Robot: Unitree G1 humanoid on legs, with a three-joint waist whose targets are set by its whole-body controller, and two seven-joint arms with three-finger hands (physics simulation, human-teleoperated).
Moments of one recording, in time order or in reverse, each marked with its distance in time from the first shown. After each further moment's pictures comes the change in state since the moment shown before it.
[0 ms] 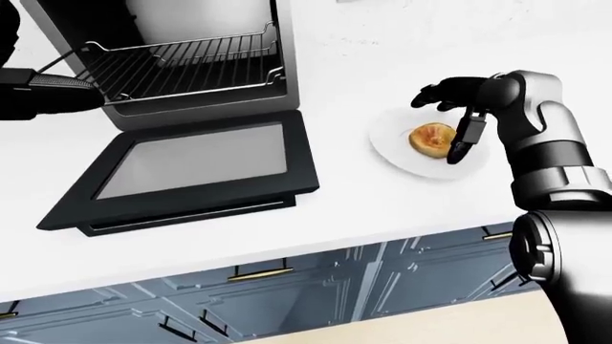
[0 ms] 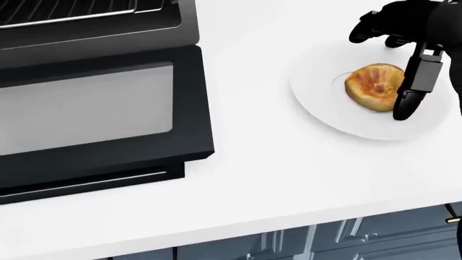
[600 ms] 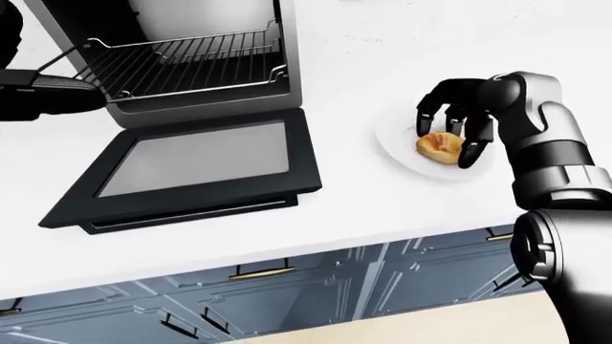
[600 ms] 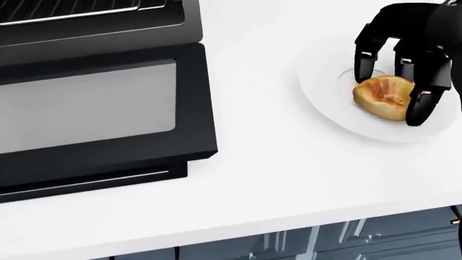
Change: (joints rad) left arm -0.003 -0.012 -0.002 0.001 0.016 0.005 -0.008; right arm -0.008 -0.004 0.001 0.031 0.021 -0.031 0.001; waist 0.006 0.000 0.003
